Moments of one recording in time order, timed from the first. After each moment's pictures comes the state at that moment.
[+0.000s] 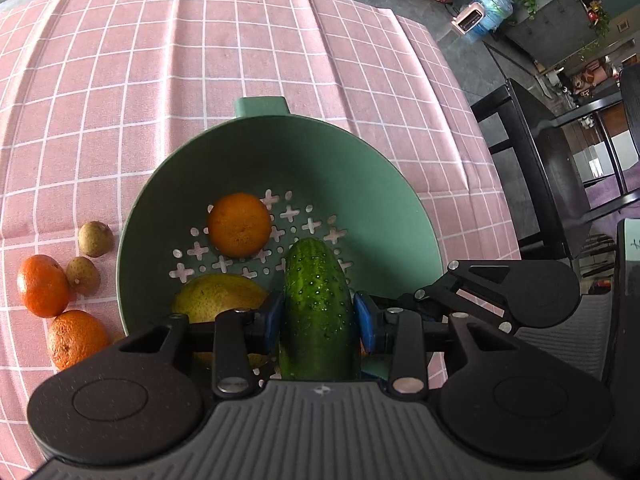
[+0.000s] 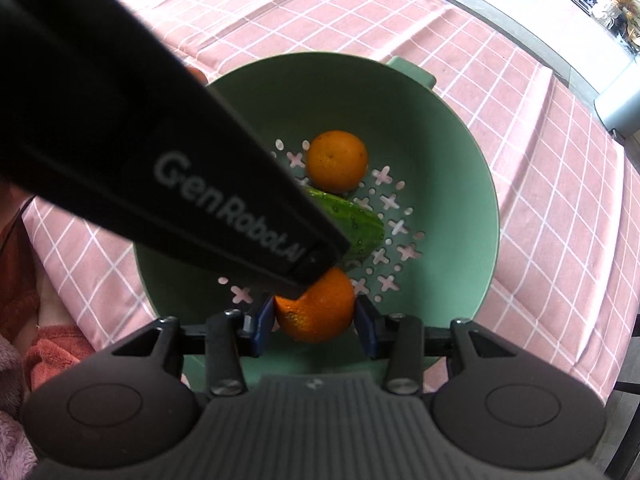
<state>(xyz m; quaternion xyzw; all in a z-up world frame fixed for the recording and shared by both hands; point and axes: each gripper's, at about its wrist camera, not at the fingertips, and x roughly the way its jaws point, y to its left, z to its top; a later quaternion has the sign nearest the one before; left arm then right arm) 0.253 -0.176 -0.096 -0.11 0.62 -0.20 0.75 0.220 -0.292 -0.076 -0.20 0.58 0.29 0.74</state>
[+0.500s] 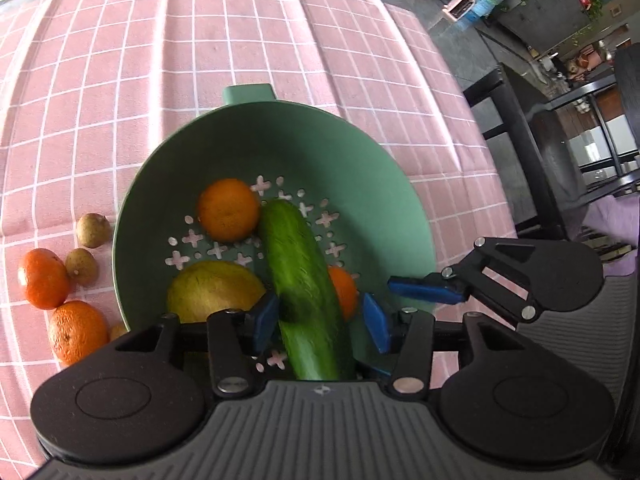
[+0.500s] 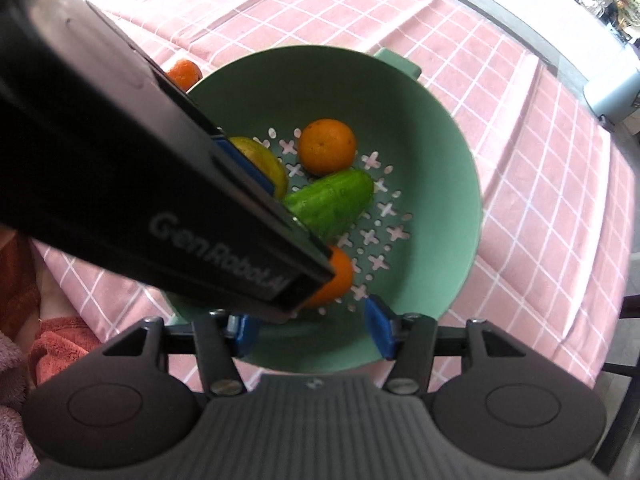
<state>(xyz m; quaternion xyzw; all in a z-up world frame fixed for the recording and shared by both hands) 0.244 -0.176 -0.089 -0.10 0.62 -0.22 0.75 0.232 -0.282 -0.056 -0.22 0.59 0.26 0.73</state>
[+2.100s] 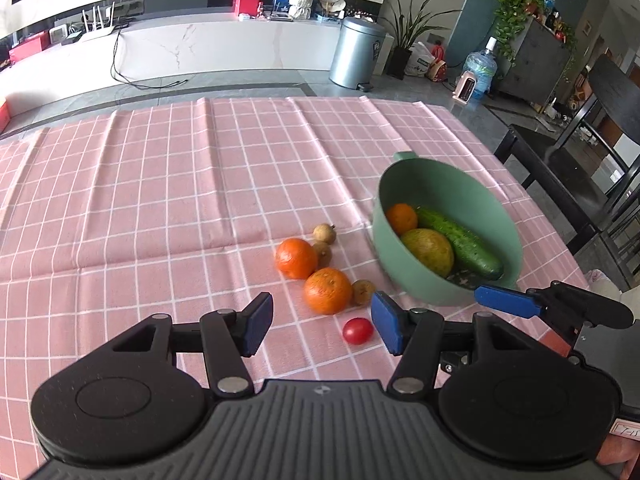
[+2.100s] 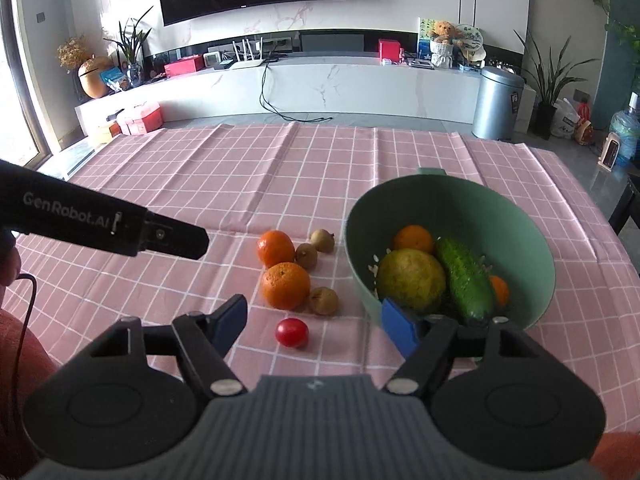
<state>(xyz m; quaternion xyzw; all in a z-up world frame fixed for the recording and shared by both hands) 0.134 0.004 -0.042 -0.02 0.45 -0.18 0.88 0.089 -0.163 -0.036 0.00 0.39 0.10 0.92</state>
